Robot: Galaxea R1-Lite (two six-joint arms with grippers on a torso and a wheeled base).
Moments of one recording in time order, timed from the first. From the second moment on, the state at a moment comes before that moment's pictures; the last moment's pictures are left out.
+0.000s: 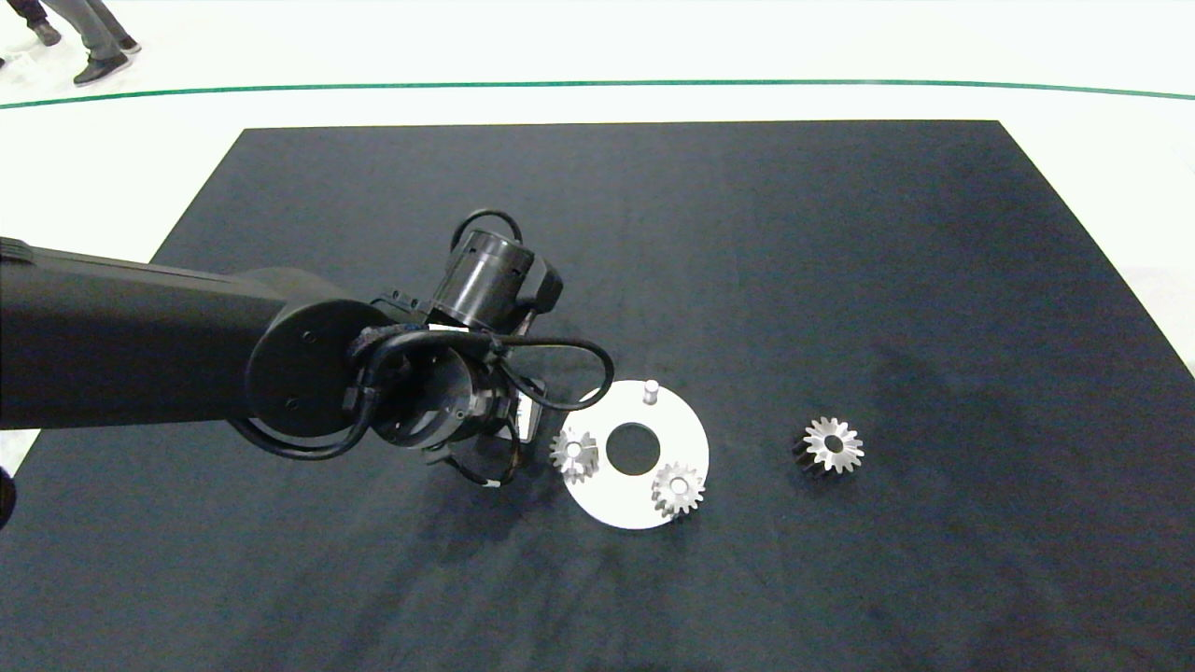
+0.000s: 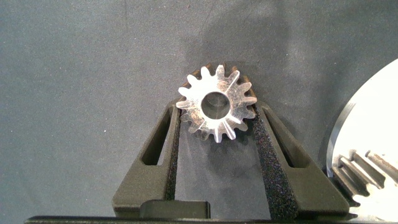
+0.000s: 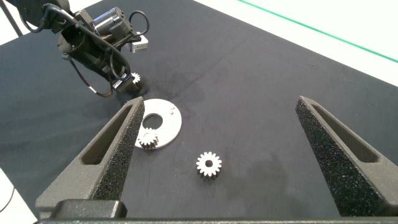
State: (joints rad) left arm -0.66 1.85 -1.35 0.29 0.52 -0.23; right arm 0.65 0.74 -0.80 -0.07 -0.01 -0.31
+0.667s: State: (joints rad) left arm -0.66 1.84 -1.35 0.29 0.51 -0.27; right arm 0.65 0.75 -0.79 -0.07 -0.01 -0.31
